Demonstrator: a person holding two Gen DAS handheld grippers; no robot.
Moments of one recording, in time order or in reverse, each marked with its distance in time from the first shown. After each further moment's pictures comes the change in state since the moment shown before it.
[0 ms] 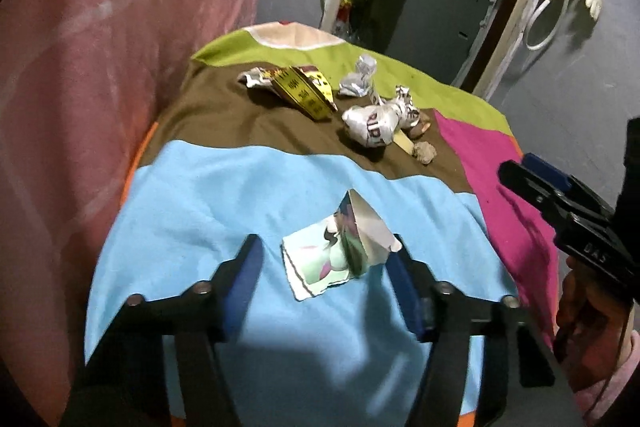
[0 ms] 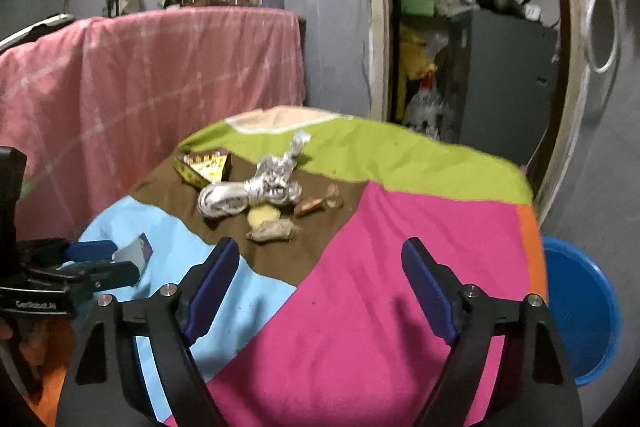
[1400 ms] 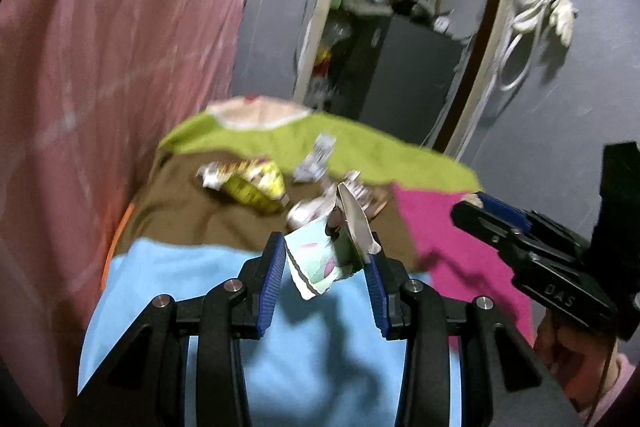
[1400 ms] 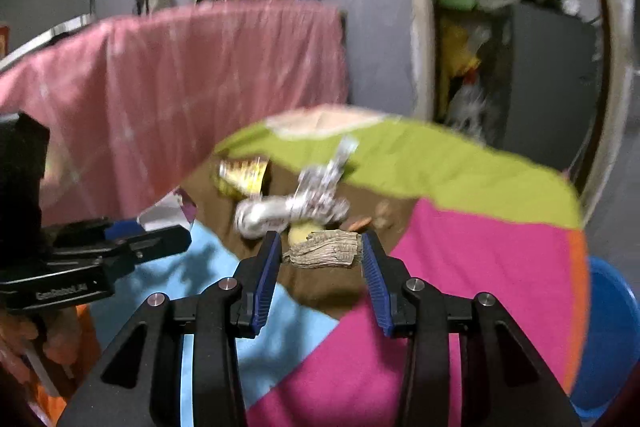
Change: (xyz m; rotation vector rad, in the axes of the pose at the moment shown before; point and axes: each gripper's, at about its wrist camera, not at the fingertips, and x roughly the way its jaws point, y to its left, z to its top) left arm -0.028 -0.033 0.032 0.040 -0.257 -0.064; right arm -0.014 0.004 0.021 -0.013 -0.095 0.090
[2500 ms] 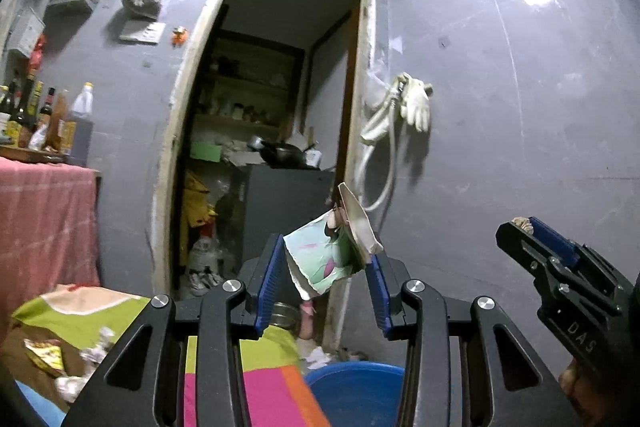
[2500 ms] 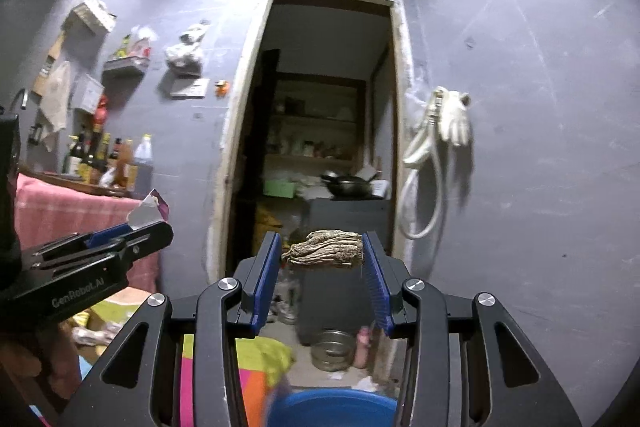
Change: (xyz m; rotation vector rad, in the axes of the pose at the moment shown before) left arm -0.012 -0.238 0.064 0.214 -0.523 -0.306; right arm -0.231 -0.104 0.006 -0.071 -0.616 -0.622
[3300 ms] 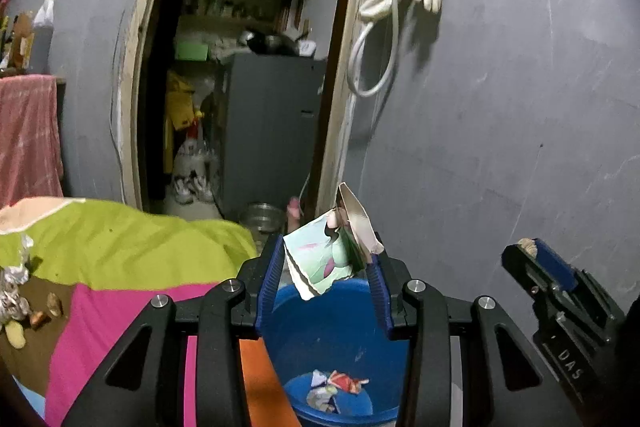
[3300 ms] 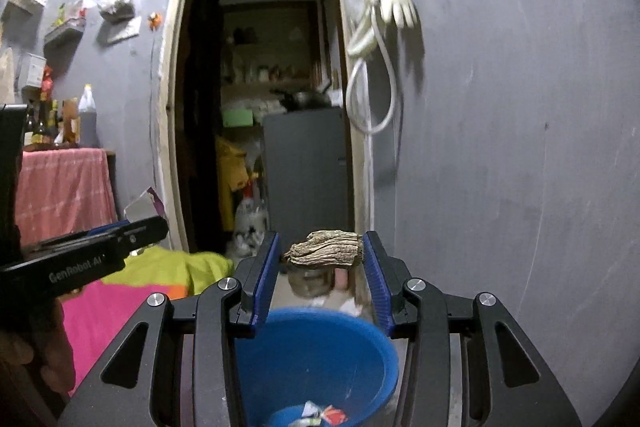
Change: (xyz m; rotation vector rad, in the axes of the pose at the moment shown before) left arm 0.122 -0.031 -0.106 -0.033 0.384 0.002; right arm 0.042 -0.080 -0.115 0.149 0.299 -0.072
